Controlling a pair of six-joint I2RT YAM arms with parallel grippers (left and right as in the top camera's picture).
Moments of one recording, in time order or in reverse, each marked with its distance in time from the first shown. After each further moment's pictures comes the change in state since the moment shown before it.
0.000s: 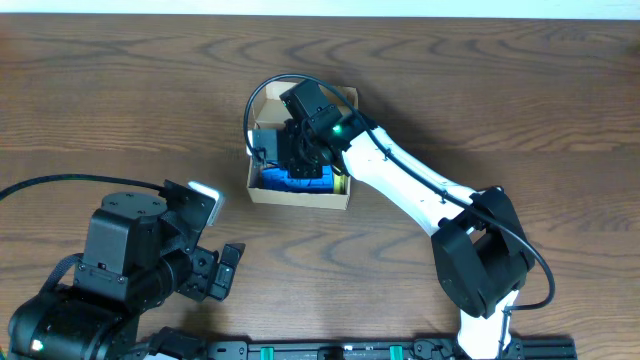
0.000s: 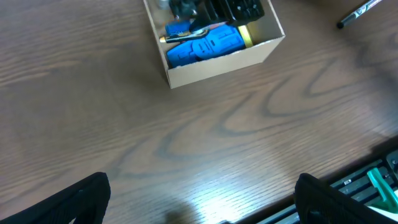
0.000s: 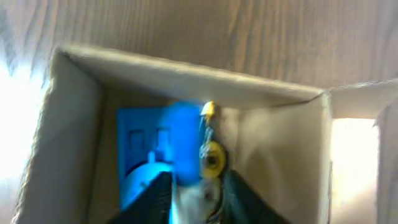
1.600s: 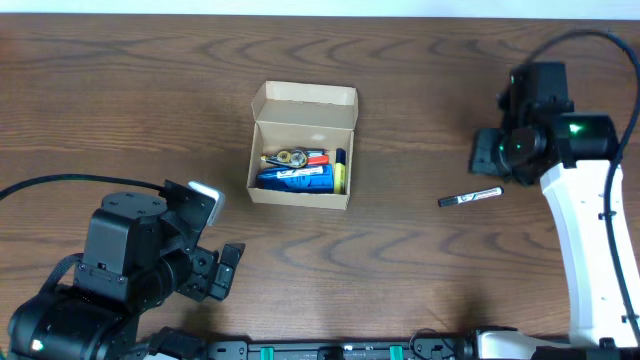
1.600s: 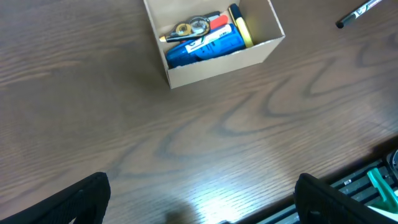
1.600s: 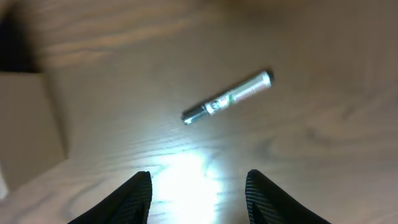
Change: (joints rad) left arm 0.000 0.000 0.000 0.000 0.000 0.000; right arm -0.678 -0.563 -0.183 -0.638 0.320 1.234
